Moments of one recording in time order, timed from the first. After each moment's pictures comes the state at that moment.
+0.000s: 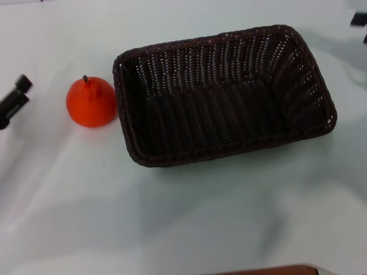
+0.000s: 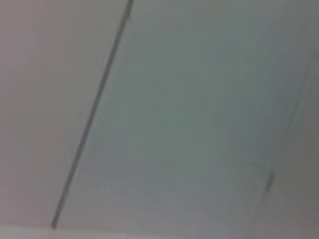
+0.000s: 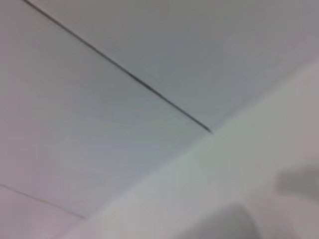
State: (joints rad) left arm -0.20 -2.06 -2.19 -0.32 1.04 -1.35 2.24; right arm 0.45 2.07 -0.35 -1.12 0.89 1.58 2.53
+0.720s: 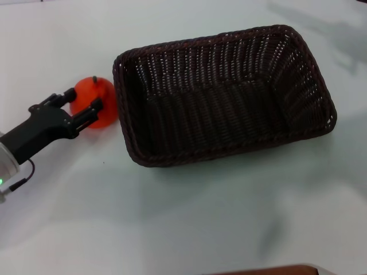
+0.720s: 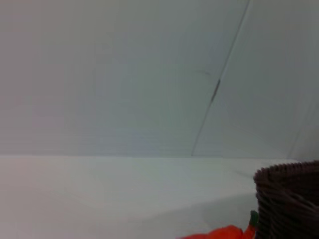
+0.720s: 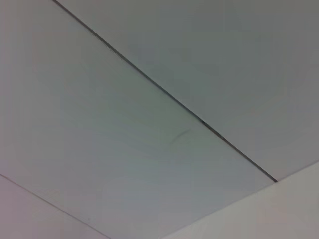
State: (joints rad) left arm -0.34 -2.10 -2.14 -0.32 1.31 -1.17 2.14; right arm 0.48 2.06 -0.34 -1.01 1.08 1.53 2.37
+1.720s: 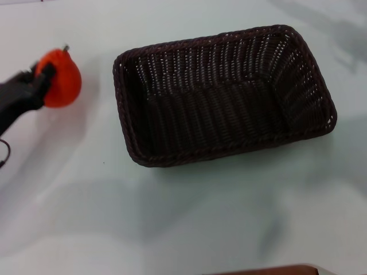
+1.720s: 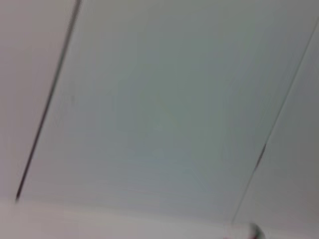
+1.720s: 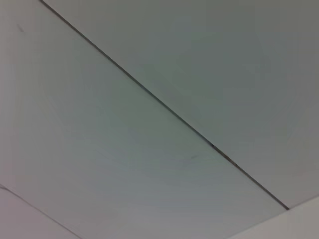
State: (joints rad) left arm -0.28 -2.16 -2.37 -0.45 1.32 -1.24 2.07; right arm 0.47 2.04 -0.34 -0.92 1.18 1.48 2.26
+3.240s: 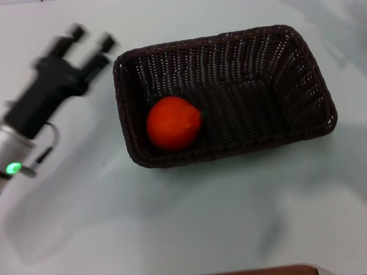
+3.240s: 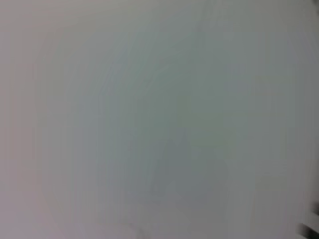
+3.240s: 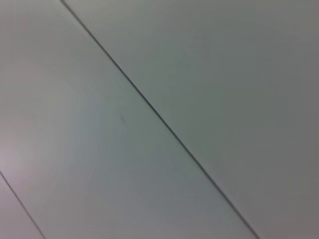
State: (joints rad) left arm -0.42 -2.17 -2.42 -0.13 1.23 -1.56 2.36; right arm 0.46 2.06 -0.32 -0.65 1.59 1.48 1.72
